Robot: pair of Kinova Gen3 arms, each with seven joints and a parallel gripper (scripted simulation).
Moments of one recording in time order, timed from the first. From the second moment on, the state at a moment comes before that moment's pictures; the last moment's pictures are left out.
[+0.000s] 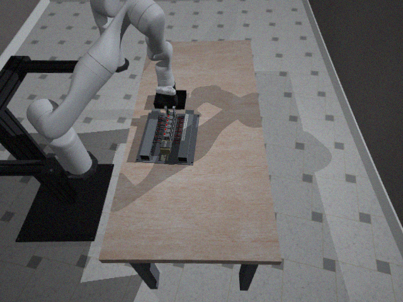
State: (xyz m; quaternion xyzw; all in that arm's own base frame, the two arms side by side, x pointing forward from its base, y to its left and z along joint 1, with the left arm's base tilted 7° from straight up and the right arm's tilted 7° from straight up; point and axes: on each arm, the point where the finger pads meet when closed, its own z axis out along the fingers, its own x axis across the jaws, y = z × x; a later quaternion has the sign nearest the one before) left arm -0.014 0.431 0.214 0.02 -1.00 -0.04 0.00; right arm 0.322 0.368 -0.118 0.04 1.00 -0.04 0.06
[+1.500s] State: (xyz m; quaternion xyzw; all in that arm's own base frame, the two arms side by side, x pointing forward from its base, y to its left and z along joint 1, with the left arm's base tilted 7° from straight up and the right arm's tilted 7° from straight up) left arm -0.014 0.431 0.214 0.02 -1.00 -0.04 0.00; right arm 0.324 0.367 -0.117 0.04 1.00 -0.04 0.02
